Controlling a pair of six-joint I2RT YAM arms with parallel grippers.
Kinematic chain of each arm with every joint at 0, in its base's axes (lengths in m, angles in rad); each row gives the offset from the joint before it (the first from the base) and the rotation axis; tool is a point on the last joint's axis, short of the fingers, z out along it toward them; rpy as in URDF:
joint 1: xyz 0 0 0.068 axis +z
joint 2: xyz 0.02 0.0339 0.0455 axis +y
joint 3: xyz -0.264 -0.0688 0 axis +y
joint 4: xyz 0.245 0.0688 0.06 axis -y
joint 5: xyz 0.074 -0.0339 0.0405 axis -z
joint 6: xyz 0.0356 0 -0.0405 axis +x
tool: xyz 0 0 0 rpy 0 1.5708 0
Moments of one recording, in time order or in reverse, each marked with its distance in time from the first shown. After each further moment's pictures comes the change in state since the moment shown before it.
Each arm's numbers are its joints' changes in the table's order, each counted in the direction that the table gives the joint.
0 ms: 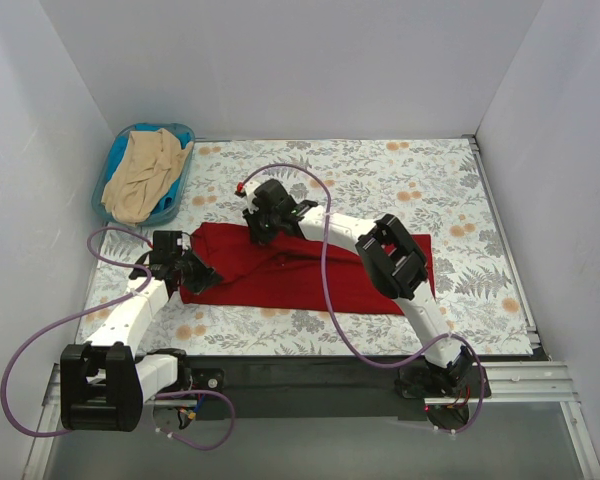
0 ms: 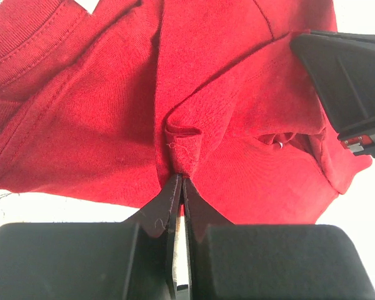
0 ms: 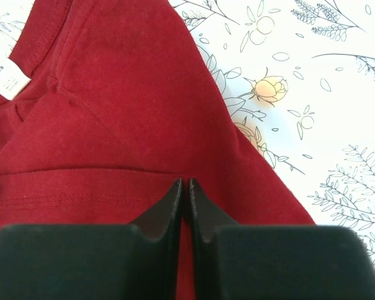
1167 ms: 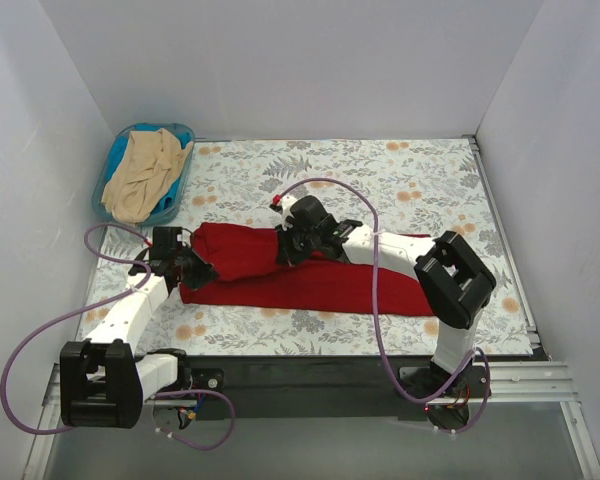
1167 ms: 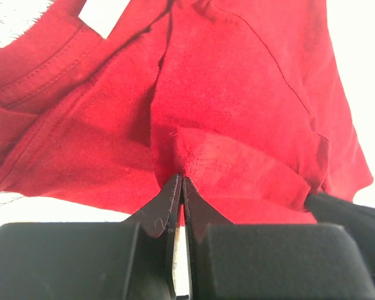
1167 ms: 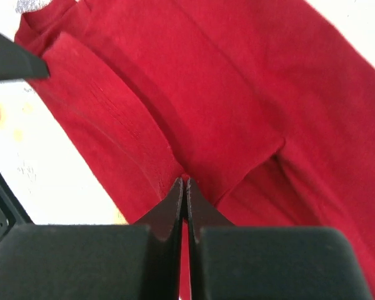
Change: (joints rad) left arm 0.000 0.017 -0.037 -0.018 -0.062 -0.013; right arm 0.001 -0.470 0.544 0.079 -0.033 0.151
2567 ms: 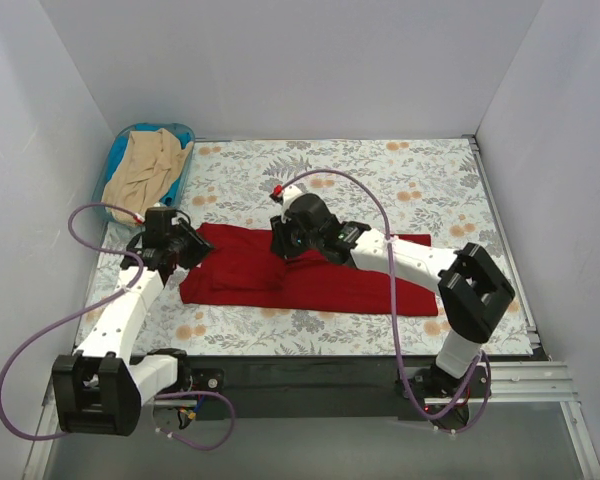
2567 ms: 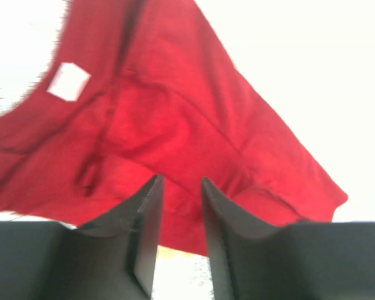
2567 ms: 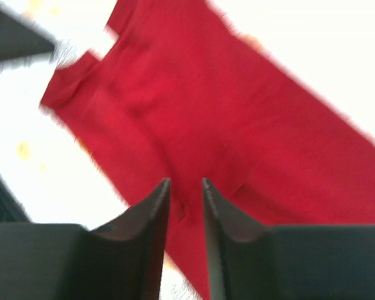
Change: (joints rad) left arm -0.015 -0.048 -0.152 -0.046 -0.107 0.030; right arm 0.070 -0.148 0.059 0.039 0.172 0.048
